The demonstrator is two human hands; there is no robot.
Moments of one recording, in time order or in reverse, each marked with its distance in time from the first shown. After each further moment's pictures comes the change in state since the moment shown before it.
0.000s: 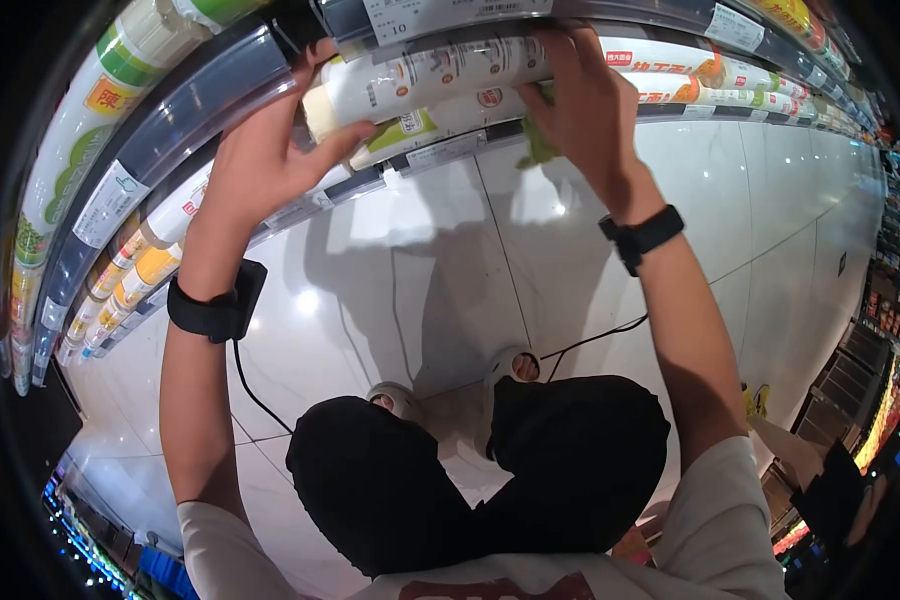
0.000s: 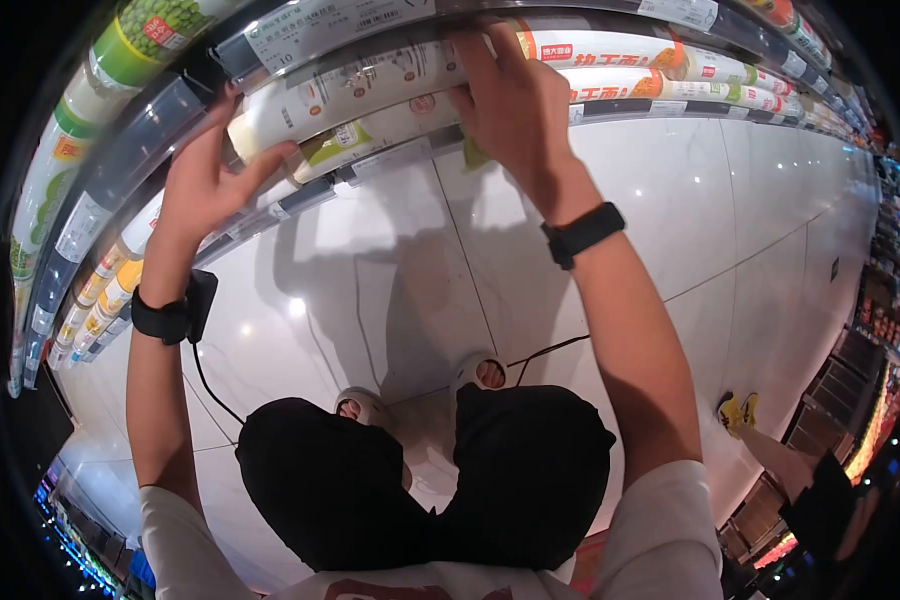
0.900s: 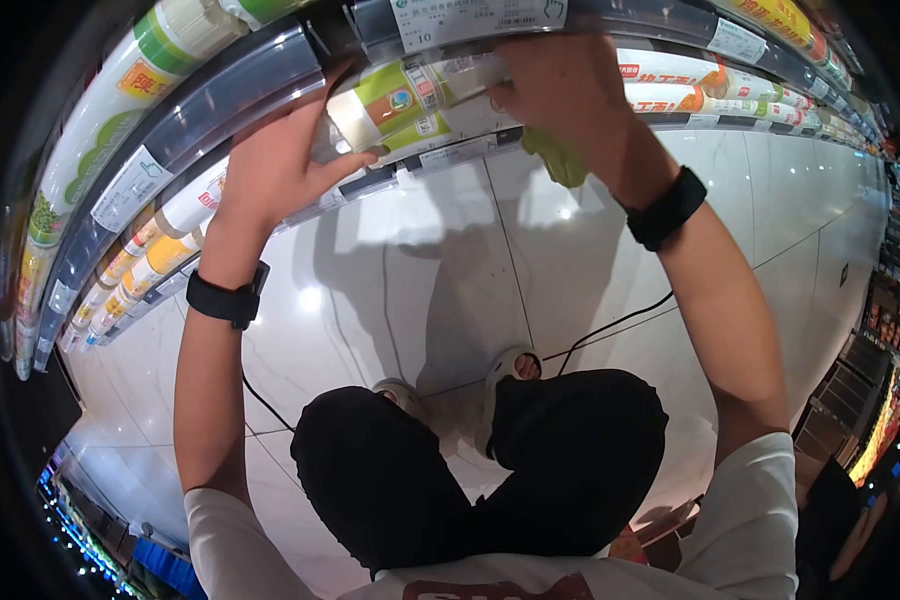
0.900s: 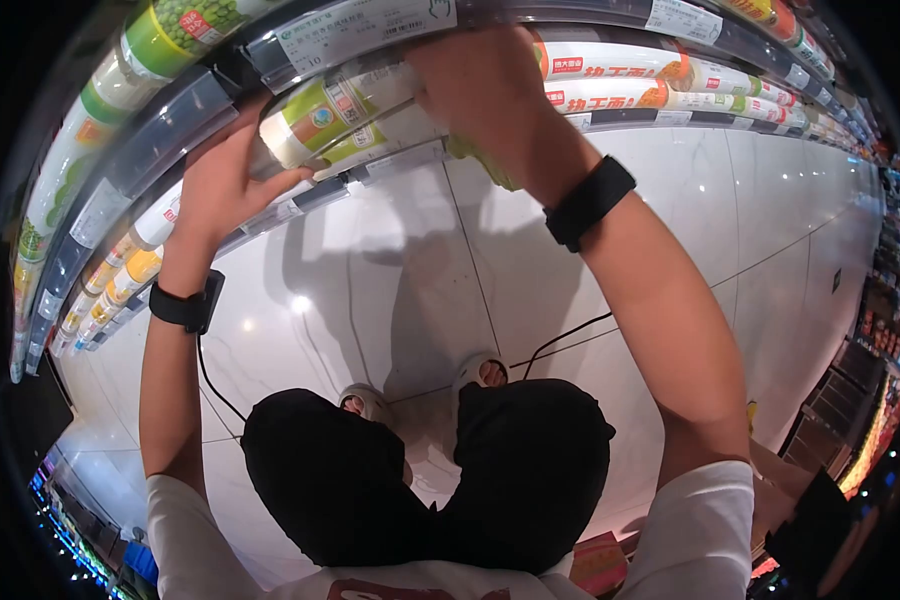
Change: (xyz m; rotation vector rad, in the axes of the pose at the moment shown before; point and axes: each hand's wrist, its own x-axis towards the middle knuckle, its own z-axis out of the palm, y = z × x) left_hand -0.009 -0.015 0.006 0.204 0.002 0.163; right_hand 0.055 -0.025 -0.010 -0.258 -0.429 -0.257
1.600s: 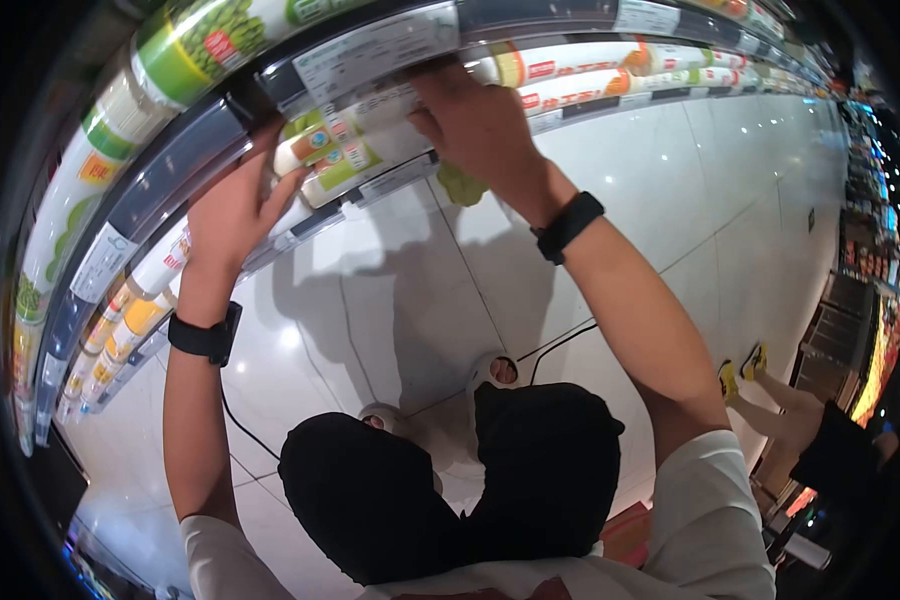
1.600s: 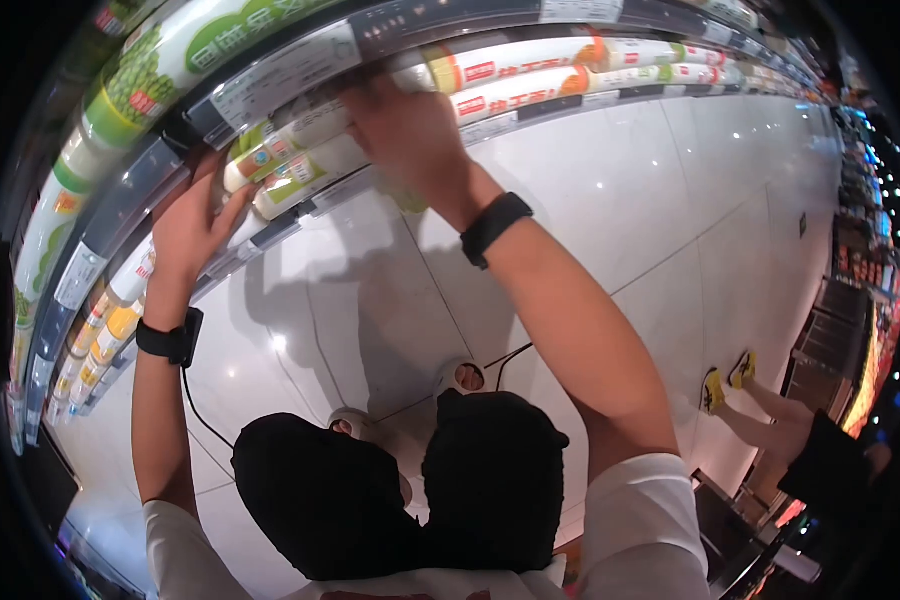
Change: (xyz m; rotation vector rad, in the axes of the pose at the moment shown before) left_hand -0.002 -0.009 0.009 0.101 -0.106 -0.137; right_hand -0.031 -0.022 0.027 0.304 0.216 0.220
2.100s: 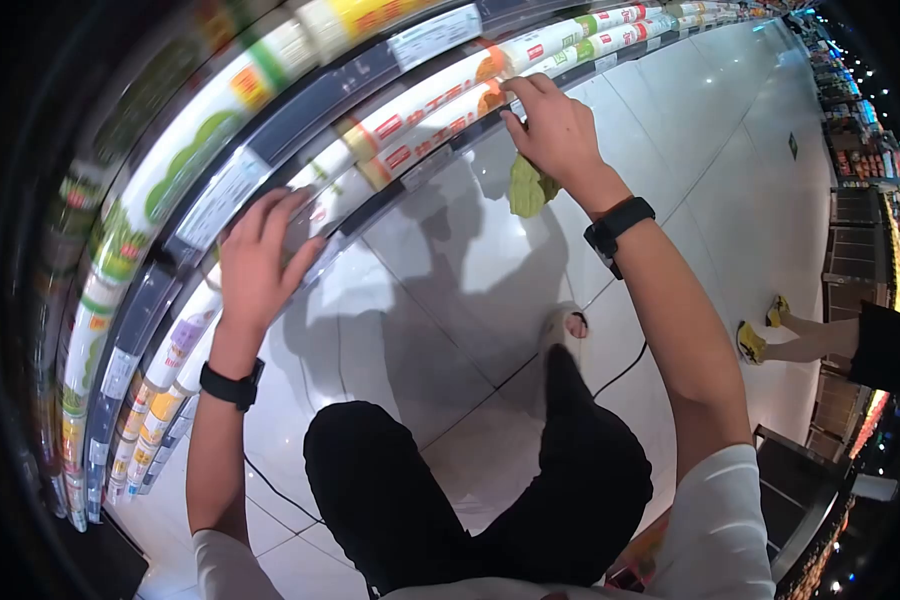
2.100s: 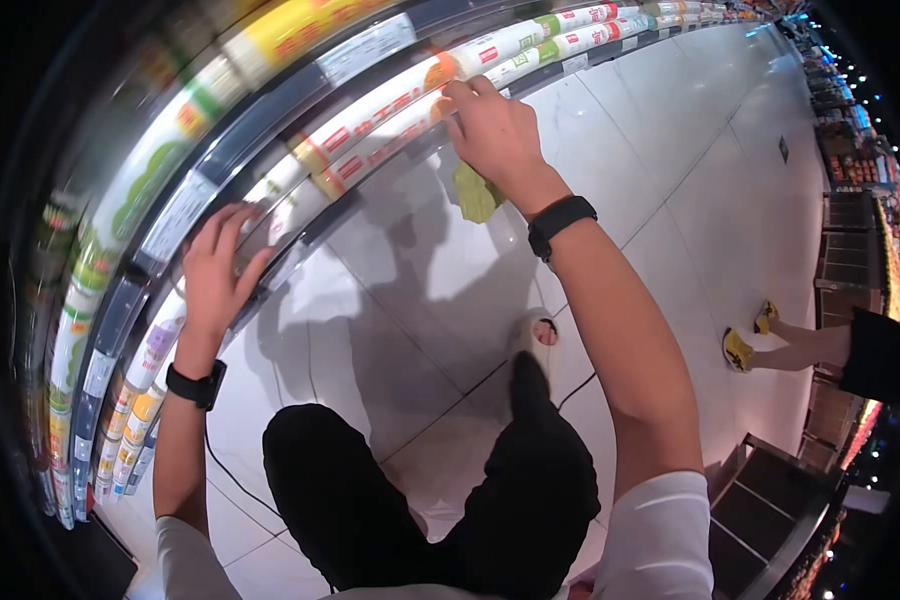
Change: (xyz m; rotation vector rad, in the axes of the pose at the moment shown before) left_hand 0.063 0.113 -0.003 -0.151 0.042 0.300; right_hand -0.087 0.156 -0.133 -0.243 -0.055 0.460
